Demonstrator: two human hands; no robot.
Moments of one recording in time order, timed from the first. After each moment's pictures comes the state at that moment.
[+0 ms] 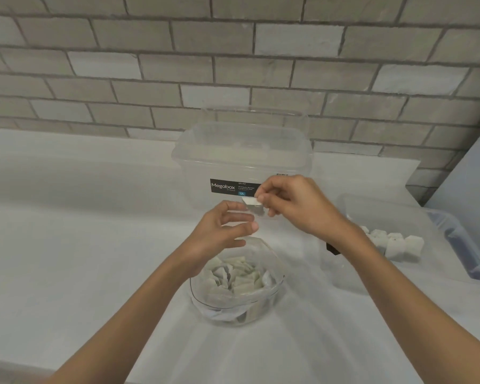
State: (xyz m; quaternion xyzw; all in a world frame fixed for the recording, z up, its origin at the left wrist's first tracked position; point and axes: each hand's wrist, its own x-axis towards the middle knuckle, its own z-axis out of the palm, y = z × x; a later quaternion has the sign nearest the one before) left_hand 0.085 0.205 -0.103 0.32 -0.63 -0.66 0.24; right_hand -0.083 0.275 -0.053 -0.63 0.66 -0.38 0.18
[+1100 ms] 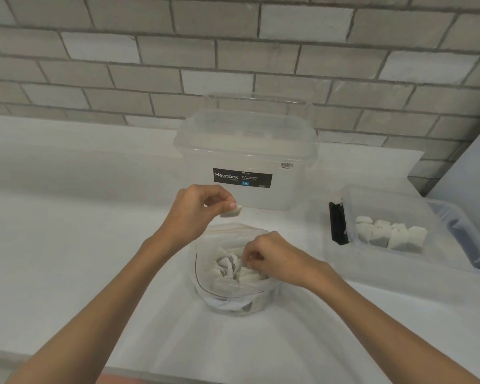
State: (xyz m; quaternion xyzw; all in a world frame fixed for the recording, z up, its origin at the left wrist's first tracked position) left_hand 0.109 0.170 -0.100 0.35 -0.82 -0.36 0.28; right_hand -0.046 0.282 -0.143 -0.68 0.69 -0.12 0.22
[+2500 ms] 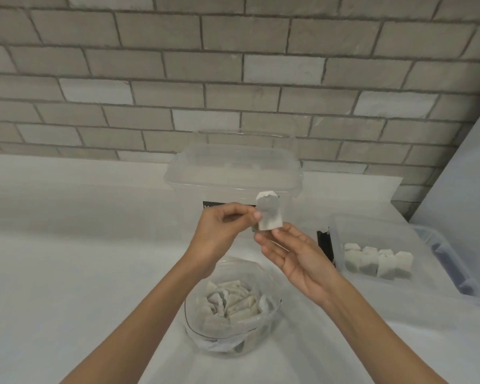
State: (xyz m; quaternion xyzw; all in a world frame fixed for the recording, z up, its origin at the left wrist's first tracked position) left_hand 0.059 0.200 -0.071 0.28 -0.65 -0.62 0.34; right_hand -0.072 0.299 -0.096 -0.19 0.38 -0.71 0.56
